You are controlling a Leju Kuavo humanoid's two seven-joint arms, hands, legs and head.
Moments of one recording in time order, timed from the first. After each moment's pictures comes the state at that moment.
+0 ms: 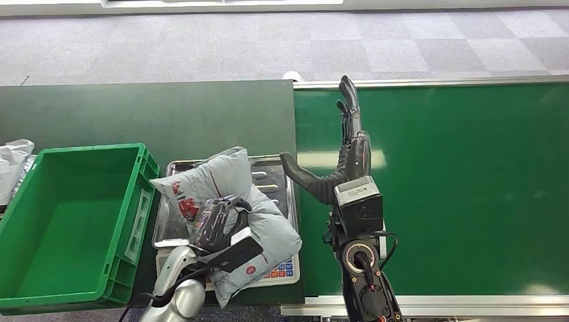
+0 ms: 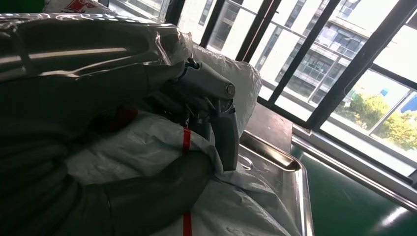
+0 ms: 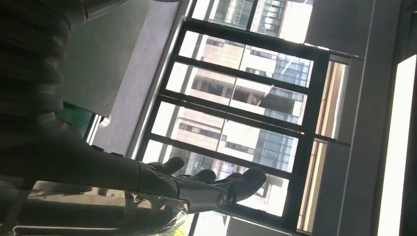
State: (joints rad) left arm -0.14 -0.16 -0.25 -1.31 -0.94 0.14 -0.16; right arm -0.31 0.27 0.41 -1.42 0.45 -0.21 -0.44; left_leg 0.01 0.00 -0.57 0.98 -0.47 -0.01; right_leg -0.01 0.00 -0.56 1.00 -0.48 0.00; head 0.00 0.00
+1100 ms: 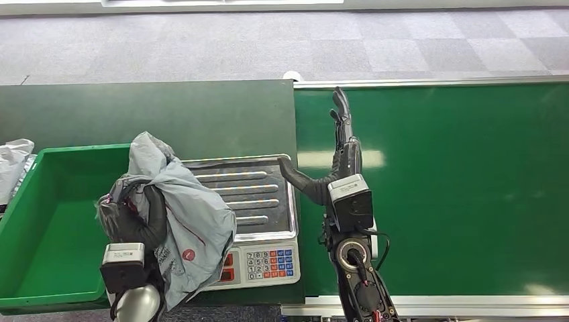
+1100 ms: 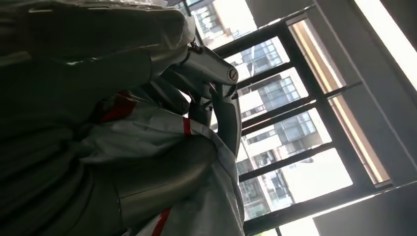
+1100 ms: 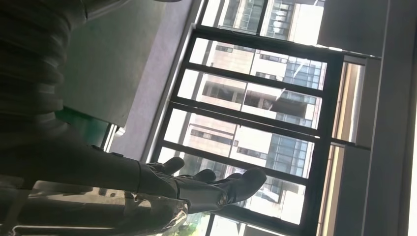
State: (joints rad) left arm -0.03 -0.16 -0.14 -1.71 -0.42 0.51 -0.50; right arm -0.33 0.27 0.41 -1.31 0.40 -0.24 -0.48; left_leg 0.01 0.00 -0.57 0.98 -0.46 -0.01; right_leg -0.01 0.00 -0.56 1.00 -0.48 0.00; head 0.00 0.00
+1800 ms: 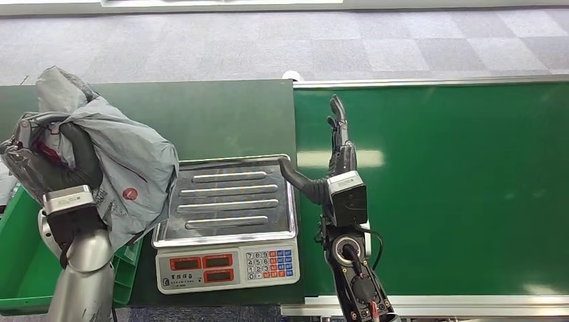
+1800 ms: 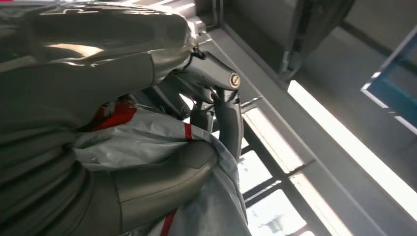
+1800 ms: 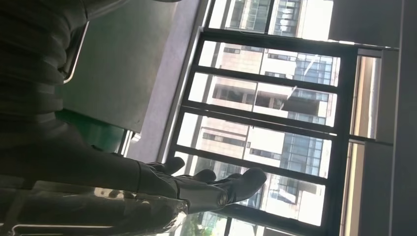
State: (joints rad) left arm -0.31 0.00 0.02 -1.73 -0.54 0.57 -0.39; right arm -0.36 0.26 0.41 -1.19 0.32 -0.29 -0.53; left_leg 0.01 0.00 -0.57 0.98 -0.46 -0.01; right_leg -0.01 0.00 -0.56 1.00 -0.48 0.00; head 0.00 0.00
